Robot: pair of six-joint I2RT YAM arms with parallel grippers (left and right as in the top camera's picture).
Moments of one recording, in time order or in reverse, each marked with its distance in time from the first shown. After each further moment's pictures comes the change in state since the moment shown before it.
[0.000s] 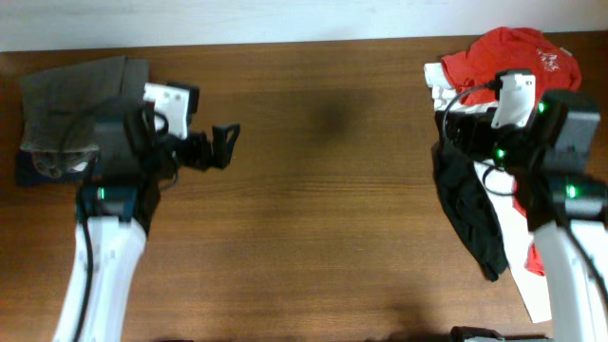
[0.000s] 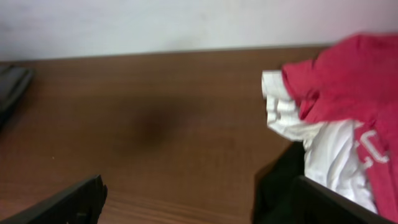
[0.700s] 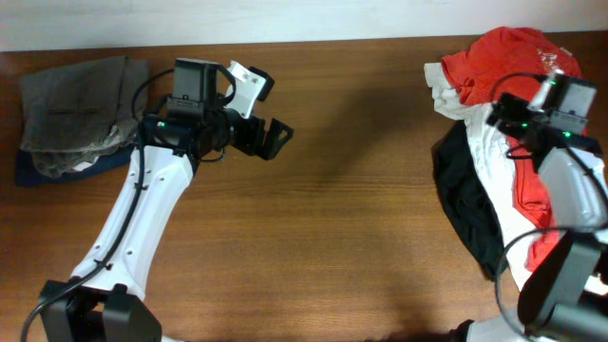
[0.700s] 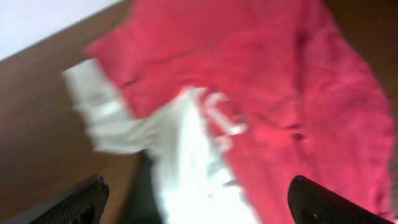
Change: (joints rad) left arm -0.214 0.313 0.273 -0.204 0.019 0.143; right arm -0.245 0.482 0.013 0.319 0.319 0.164
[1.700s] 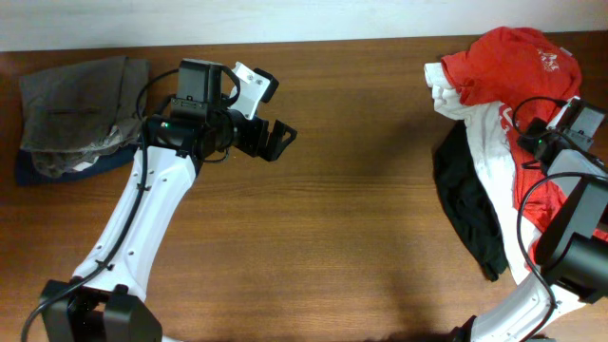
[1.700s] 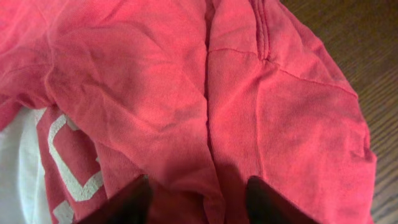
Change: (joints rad) left arm -0.012 0.000 0.000 0.000 0.000 0.000; right arm -0.142 0.295 0.000 0.274 0.024 -0.056
